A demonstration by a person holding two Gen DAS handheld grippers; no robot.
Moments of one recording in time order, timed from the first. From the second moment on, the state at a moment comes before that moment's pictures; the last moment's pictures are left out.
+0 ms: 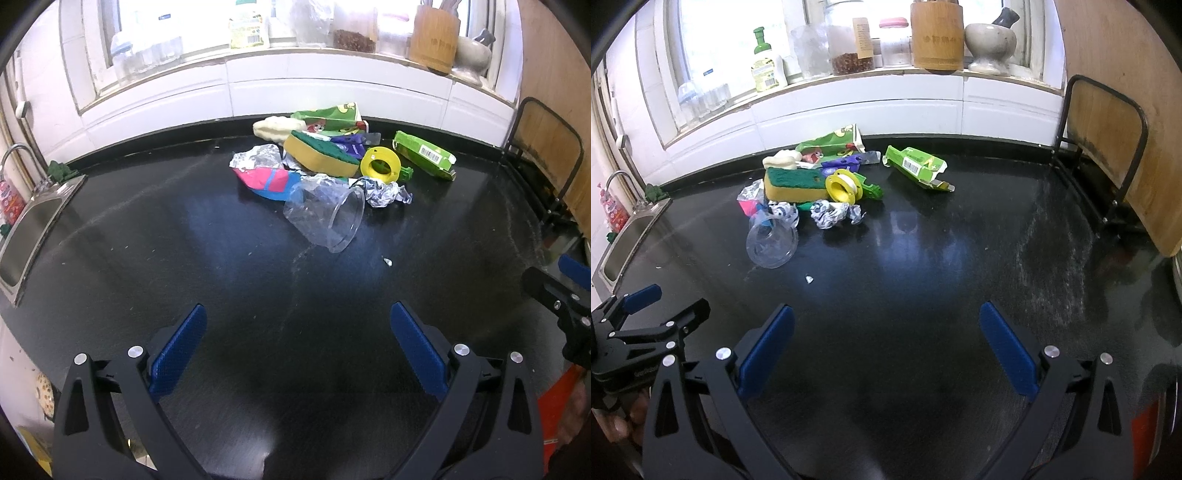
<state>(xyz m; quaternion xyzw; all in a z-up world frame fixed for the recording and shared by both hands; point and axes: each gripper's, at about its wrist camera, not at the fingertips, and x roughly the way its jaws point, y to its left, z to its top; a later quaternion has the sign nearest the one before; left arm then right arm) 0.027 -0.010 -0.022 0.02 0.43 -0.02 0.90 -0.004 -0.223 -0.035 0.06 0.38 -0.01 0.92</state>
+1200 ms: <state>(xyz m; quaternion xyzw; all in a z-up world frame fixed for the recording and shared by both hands) 0.109 -0.008 -0.053 0.03 0.43 -0.04 0.90 0.156 -0.292 -0.054 0.04 0.40 -0.01 0.91</state>
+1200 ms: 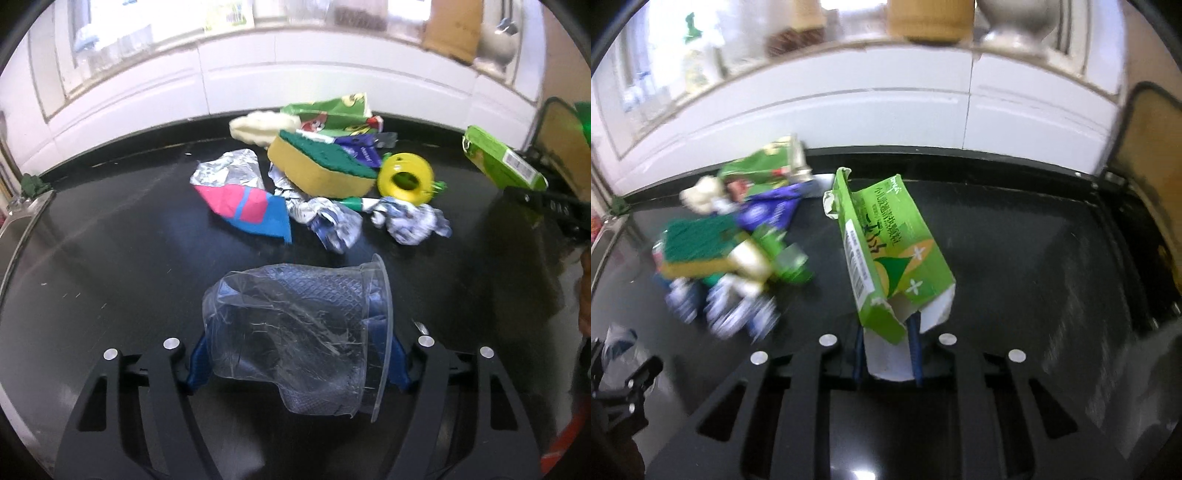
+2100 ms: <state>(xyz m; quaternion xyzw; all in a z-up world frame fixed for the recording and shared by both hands) -0.123 0.320 -0.049 -0.10 0.41 0.23 0.88 -0.013 0.175 -0.062 -0.10 0.40 0.37 0.83</state>
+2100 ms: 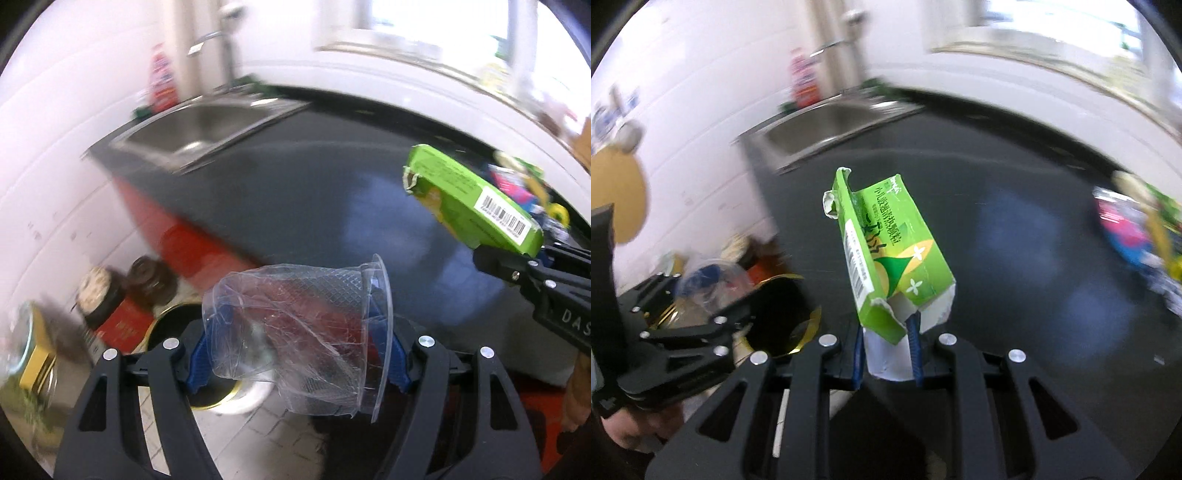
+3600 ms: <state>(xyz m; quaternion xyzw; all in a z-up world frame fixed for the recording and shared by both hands) -0.180 0.450 -0.180 -0.19 0.40 0.26 0.86 -0.042 0.328 -0.139 -0.15 0.44 0.46 0.76</state>
